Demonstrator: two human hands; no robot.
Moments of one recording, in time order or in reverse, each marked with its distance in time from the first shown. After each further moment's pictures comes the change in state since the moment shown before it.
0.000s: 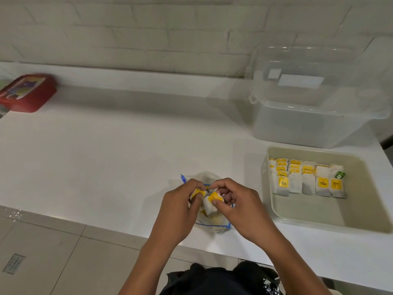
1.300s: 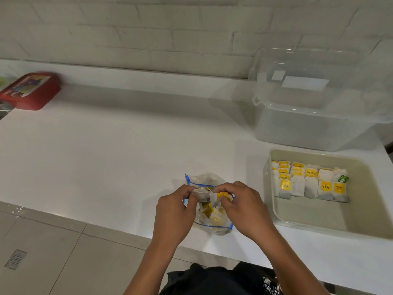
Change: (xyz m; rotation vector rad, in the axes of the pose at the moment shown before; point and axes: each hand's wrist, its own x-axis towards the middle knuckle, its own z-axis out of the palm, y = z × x) left_hand -0.001 -0.014 0.012 -0.019 0.129 -0.243; right_hand 0.013 0.010 0.002 -0.320 0.014 0.107
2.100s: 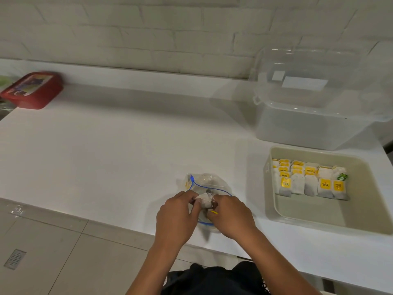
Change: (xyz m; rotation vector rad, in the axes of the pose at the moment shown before) left_hand -0.009 -0.017 0.007 0.309 -0.051 0.051; right_hand 0.001 -0.001 0.044 -0.350 -0.211 0.085
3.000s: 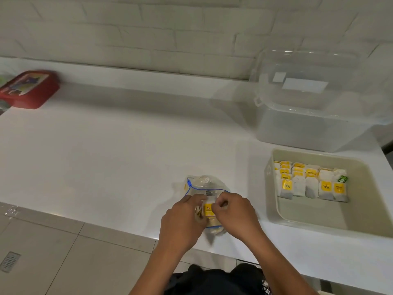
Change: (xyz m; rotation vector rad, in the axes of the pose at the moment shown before) left_hand 0.001 0.005 -0.003 0.018 -0.201 0.005; right_hand -0.002 -0.001 -0.008 0.350 0.116 0.165
